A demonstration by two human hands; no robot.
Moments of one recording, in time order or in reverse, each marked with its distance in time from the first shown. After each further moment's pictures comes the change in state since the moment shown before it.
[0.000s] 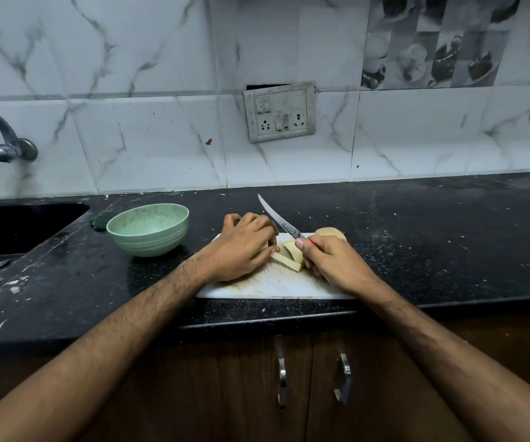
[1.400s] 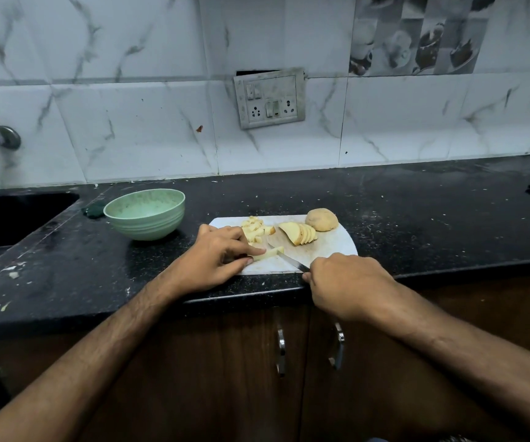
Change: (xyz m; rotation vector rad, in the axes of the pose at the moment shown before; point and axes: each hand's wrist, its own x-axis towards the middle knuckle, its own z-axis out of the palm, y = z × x) left_hand -0.073 0.011 -0.013 -0.405 0.136 0.008; right_hand -0.093 -0.100 -0.019 -0.819 -0.351 0.178
